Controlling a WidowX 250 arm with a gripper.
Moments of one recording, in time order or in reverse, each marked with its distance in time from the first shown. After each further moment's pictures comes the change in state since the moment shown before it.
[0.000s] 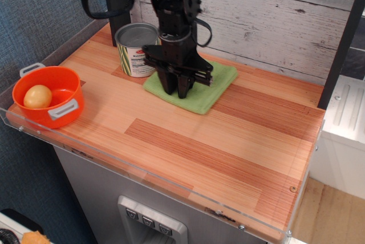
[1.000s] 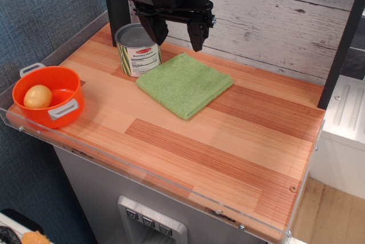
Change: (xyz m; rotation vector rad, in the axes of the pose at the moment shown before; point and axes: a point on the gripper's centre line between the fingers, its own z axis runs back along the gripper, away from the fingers) arm 0.008 -0.002 0.090 -0.097 -0.165 0.055
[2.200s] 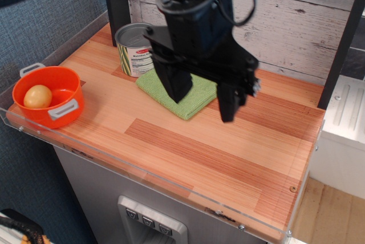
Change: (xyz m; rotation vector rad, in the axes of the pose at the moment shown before) arm -0.101 -0.093 0.064 -0.086 0.129 -0.199
